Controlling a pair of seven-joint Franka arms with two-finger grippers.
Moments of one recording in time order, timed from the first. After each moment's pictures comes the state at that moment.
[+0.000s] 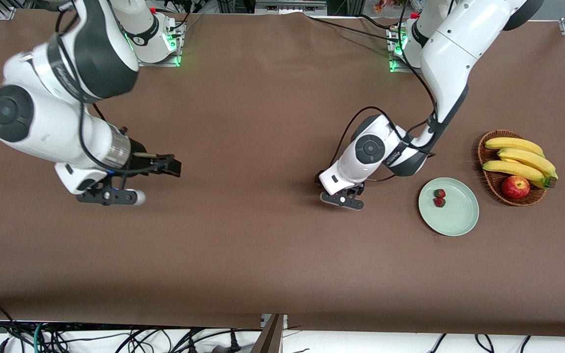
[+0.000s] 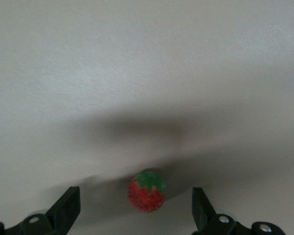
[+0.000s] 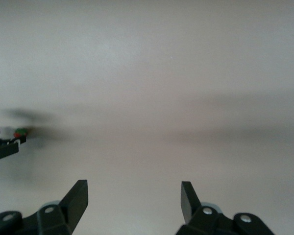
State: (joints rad) left arm -0.13 0.74 -0.44 -1.74 0.30 2.43 -0.47; right arm 0.32 0.47 -0.03 -1.15 0.19 1.56 0.35
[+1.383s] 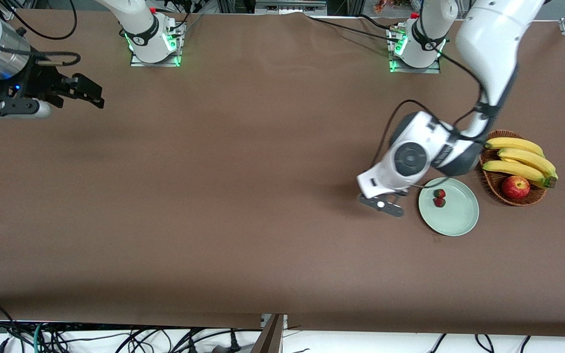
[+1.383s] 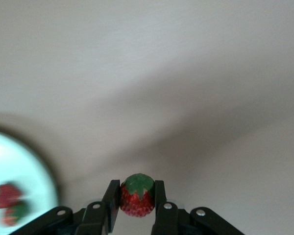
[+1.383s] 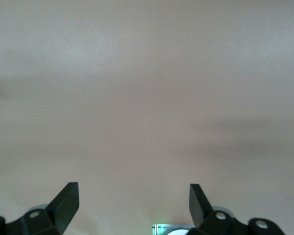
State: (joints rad) left arm 0.07 0.57 -0.43 -1.71 0.32 2.05 -0.02; right arm 0.32 -0.05 -0.16 -1.63 0.06 1.52 0.18
